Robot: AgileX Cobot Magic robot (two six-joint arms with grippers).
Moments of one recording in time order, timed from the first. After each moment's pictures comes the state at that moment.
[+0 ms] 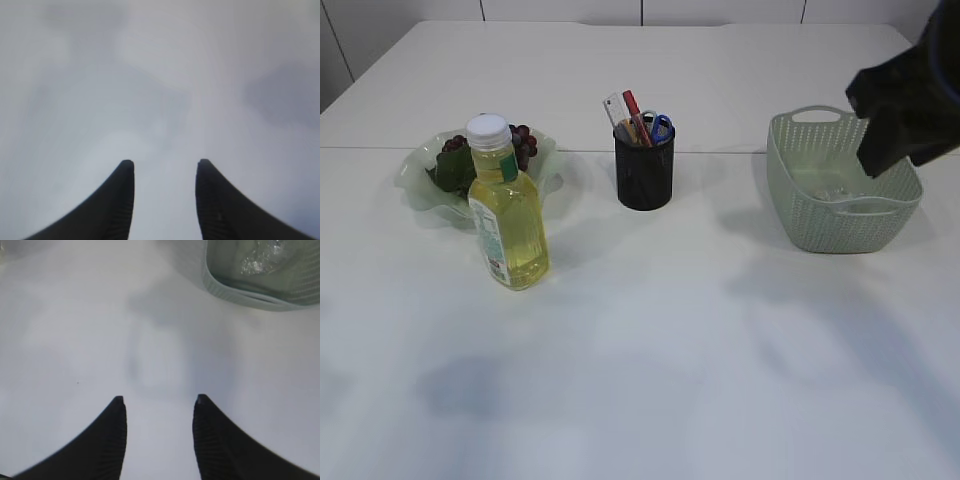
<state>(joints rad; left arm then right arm) -0.37 1.12 -0.72 0.29 0.90 -0.51 0.30 1.43 -1.36 -0.01 1.15 0.04</state>
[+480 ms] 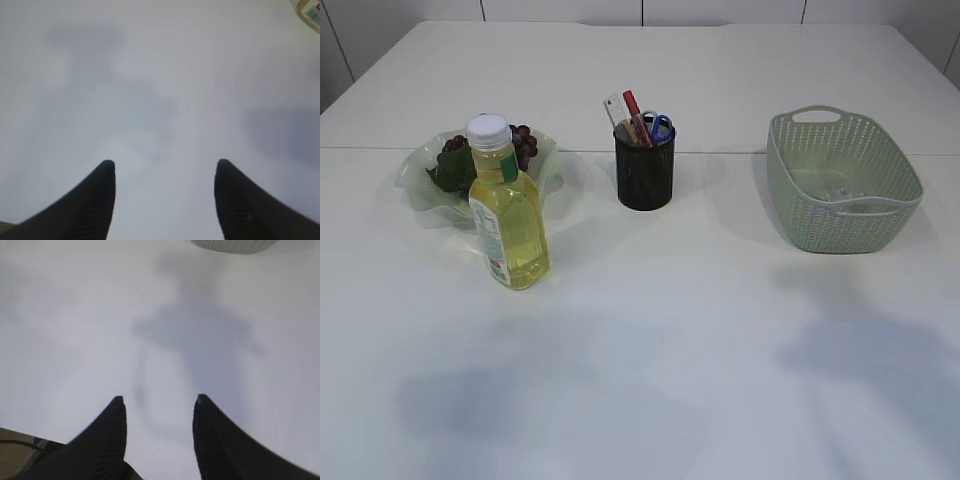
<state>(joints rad) -0.28 0.95 -0.72 0.30 0.96 -0.54 0.30 1.08 -1.10 -0.01 1.19 0.12</state>
